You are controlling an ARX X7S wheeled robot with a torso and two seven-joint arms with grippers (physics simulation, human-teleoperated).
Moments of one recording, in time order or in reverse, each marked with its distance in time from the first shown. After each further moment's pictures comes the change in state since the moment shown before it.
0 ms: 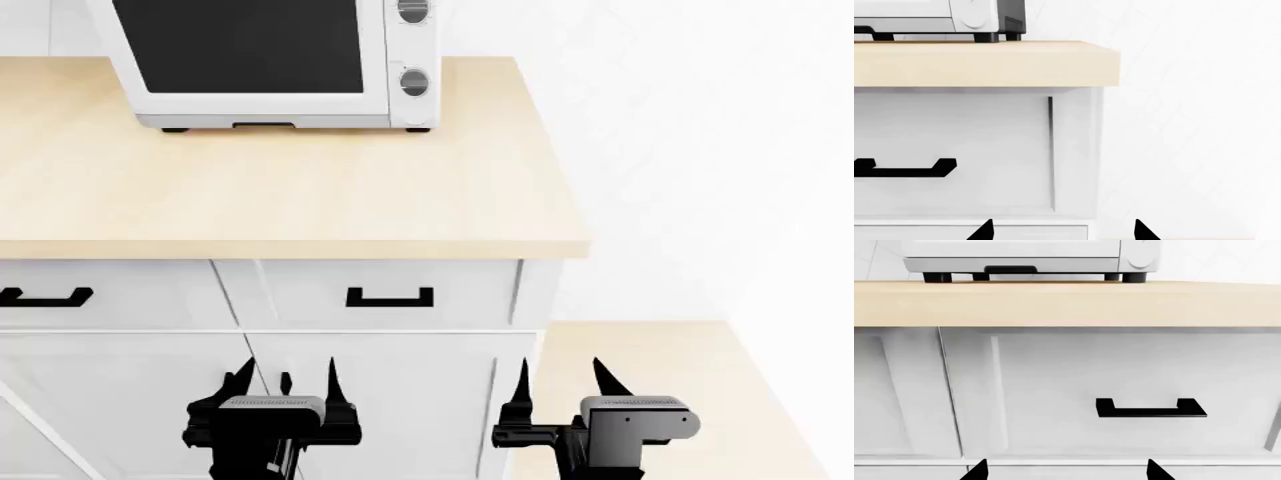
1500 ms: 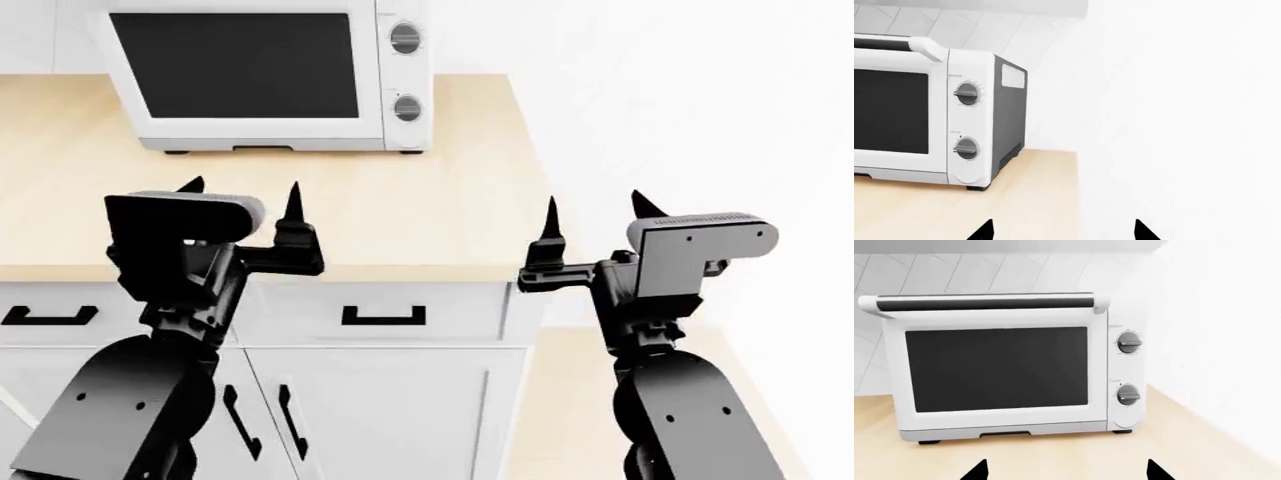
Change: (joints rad) left arm -0.484 -0.216 0.015 0.478 -0.277 -0.756 -0.073; right arm 0.424 0.188 -0.077 -0.310 0.159 0.485 0.074
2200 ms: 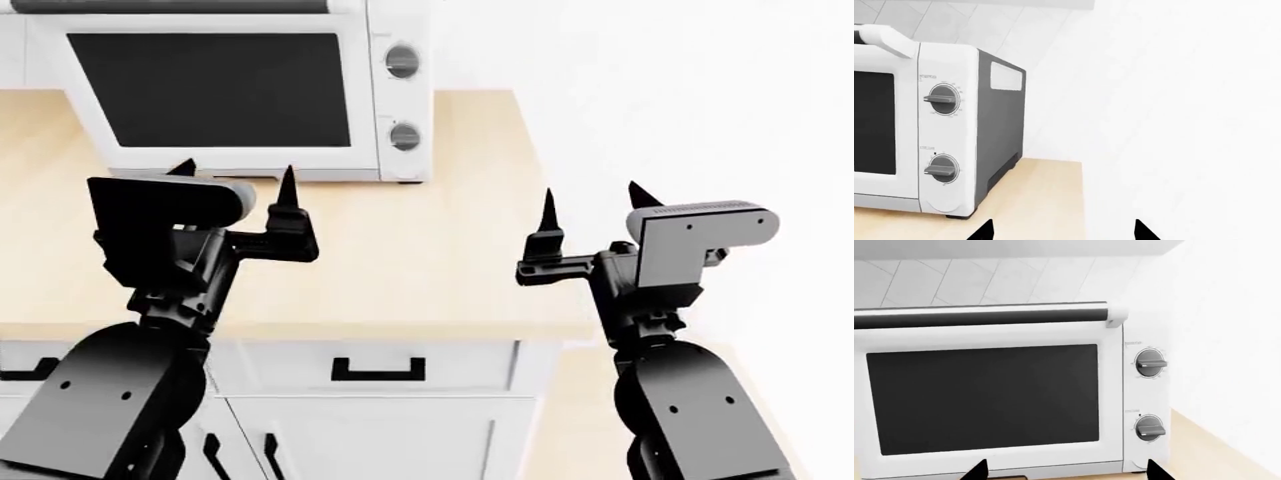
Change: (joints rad) left arm -0.041 -0.026 0.000 0.019 -0.028 -0.027 -0.011; right arm 0.031 0.017 -0.015 -0.015 0.030 0.039 0.007
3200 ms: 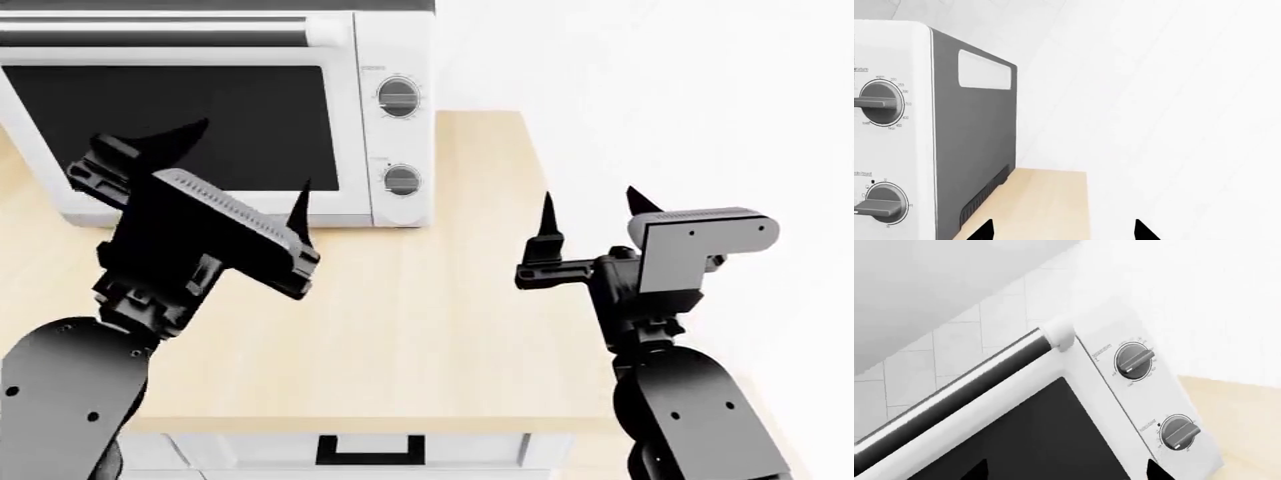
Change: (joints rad) left arm -0.086 -0.331 0.255 0.142 0.144 -0.032 0.157; right arm -0.016 0.010 -0.005 0.003 0.039 -0.024 0.017
